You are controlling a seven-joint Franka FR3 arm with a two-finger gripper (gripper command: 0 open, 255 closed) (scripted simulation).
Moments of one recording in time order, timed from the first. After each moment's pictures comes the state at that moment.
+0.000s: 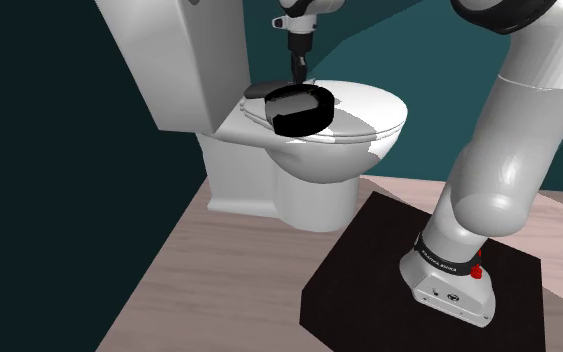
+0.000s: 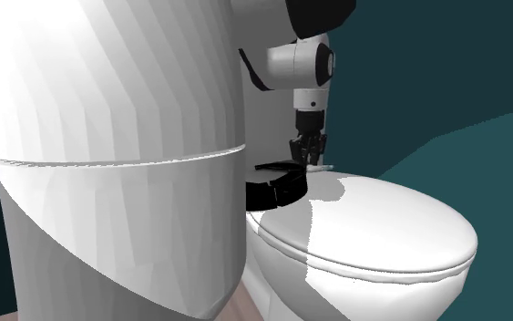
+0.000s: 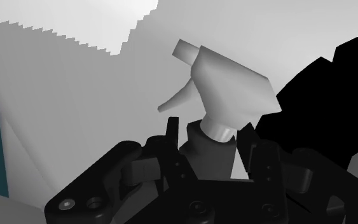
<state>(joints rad) 0.09 0.05 -0.39 -1.78 0.01 1.88 -1.10</state>
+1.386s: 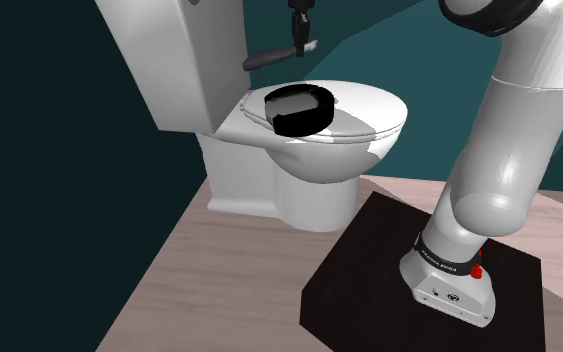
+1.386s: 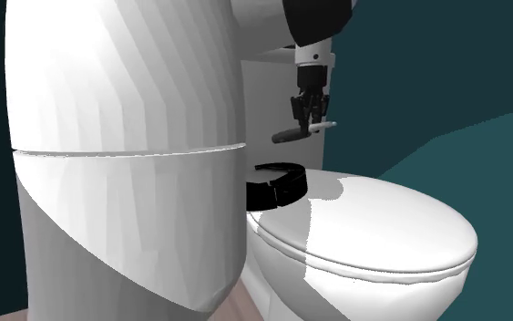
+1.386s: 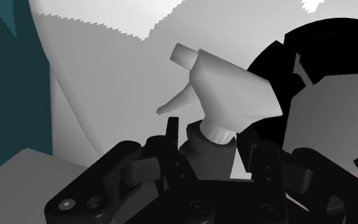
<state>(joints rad) 0.08 0.09 -0.39 -1.45 0.03 1.59 -1.11</state>
